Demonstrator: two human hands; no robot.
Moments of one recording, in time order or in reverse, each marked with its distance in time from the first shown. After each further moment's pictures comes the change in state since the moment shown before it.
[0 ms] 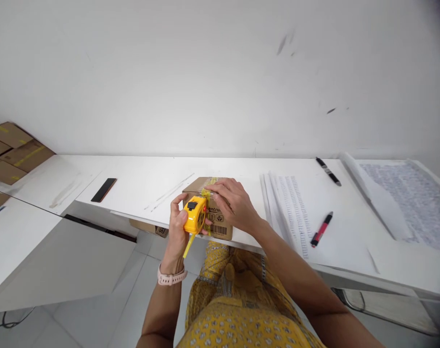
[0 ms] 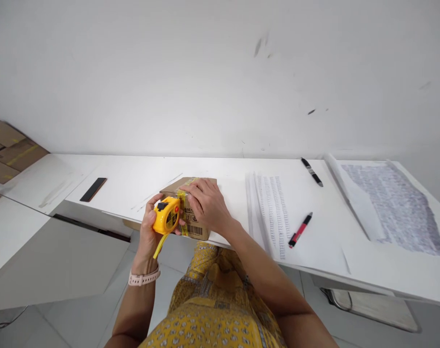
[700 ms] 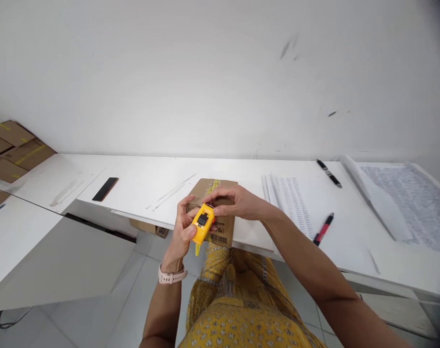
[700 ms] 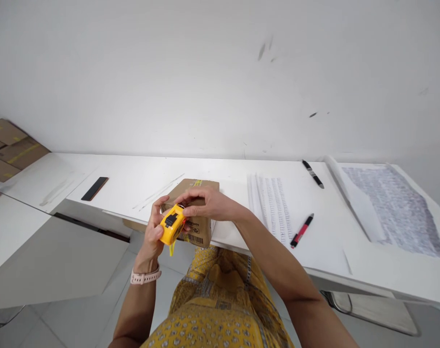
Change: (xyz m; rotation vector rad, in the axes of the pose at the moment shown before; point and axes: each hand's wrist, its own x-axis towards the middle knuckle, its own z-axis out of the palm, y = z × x) left_hand -0.007 -0.004 -0.018 0.043 -0.266 0.022; right_hand 0.023 0.005 -0.023 0.732 -0.527 0.173
